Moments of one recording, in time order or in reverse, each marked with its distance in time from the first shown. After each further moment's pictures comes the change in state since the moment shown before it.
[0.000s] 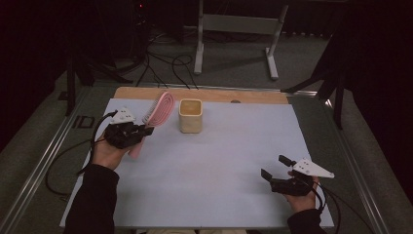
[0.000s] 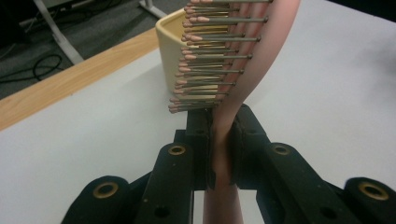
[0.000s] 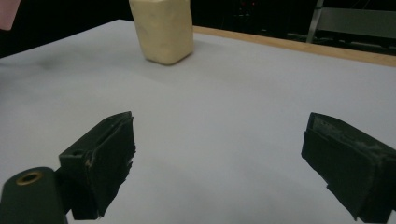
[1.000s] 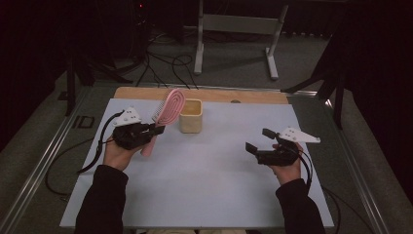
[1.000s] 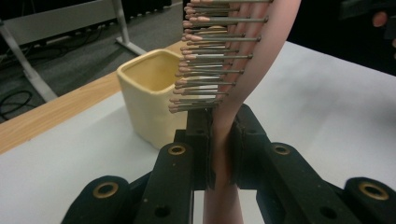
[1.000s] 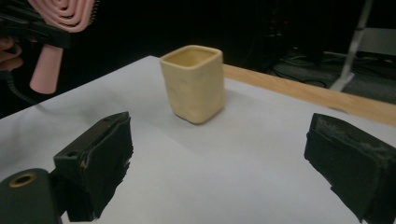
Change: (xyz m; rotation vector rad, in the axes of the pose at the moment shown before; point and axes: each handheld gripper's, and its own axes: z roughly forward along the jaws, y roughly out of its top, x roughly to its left) left arm -0.017 0.010 0.009 -0.144 -0.108 0.011; right arm 0.006 0.080 0.053 -0.043 0.137 -0.007
